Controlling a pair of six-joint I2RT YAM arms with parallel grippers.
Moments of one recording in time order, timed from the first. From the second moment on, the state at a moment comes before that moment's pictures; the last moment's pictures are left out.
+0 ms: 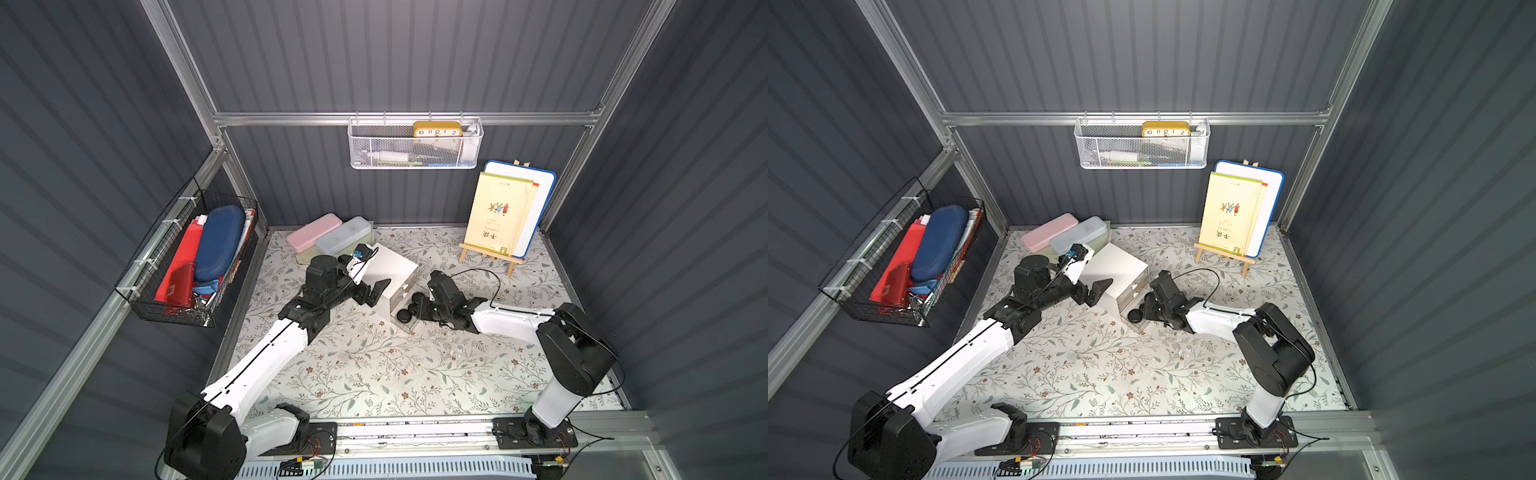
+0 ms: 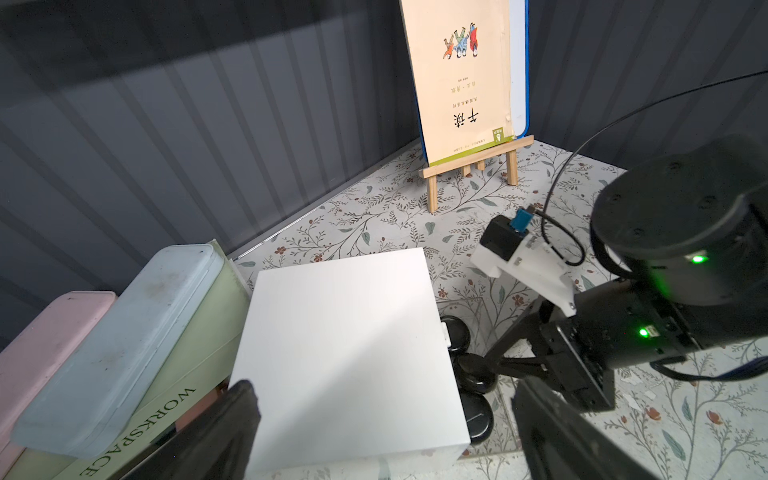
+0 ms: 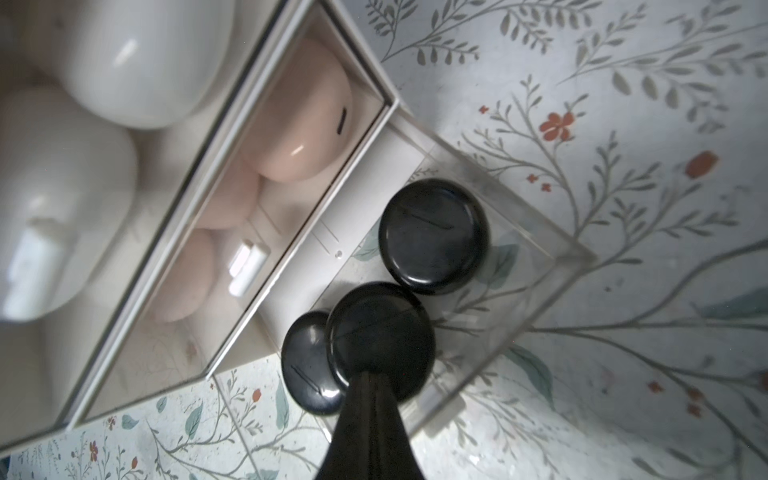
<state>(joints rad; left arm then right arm) -0.44 1.20 0.89 -0.05 0.33 0.25 0.66 1.68 0.90 -0.02 -0.02 0.70</state>
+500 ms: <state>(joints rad) -0.44 1.29 0.92 -0.02 0.33 0.22 0.64 1.57 0.75 0.09 0.00 0.72</state>
